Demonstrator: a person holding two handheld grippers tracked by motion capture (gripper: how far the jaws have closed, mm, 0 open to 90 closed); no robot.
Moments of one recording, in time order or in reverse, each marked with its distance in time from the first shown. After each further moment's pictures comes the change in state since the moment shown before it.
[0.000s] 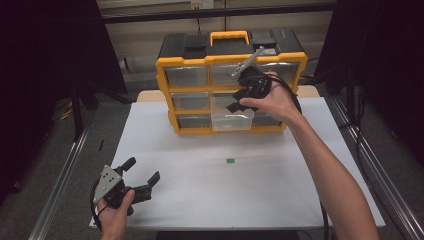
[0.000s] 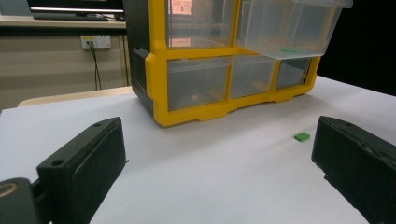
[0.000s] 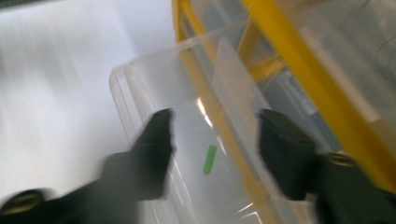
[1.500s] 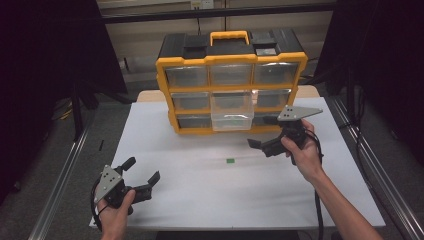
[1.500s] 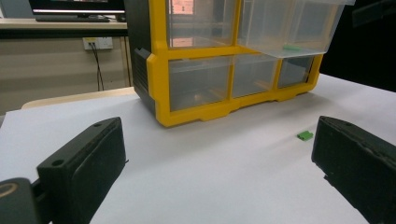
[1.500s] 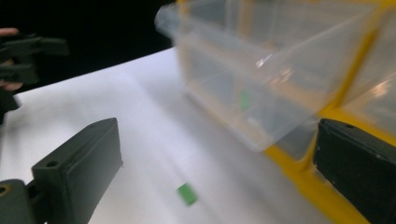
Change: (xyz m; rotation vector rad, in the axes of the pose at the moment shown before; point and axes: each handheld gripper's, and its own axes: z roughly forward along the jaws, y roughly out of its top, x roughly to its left) left arm -0.002 0.000 0.001 0.002 0.009 0.009; right arm 0.056 -0.143 -0.003 -0.449 -0.056 0.178
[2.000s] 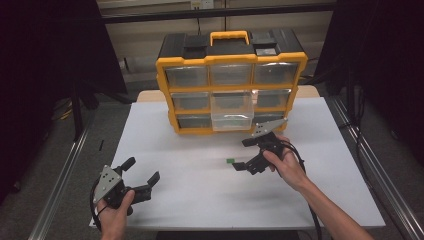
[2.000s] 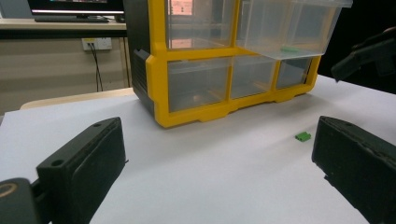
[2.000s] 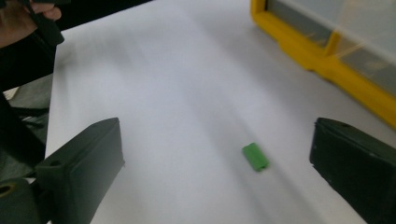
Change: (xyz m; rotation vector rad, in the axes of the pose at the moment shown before) left arm 0.000 0.002 -0.002 -0.010 0.003 -0.001; right arm 0.021 -0.025 0.052 0.239 0.213 0.009
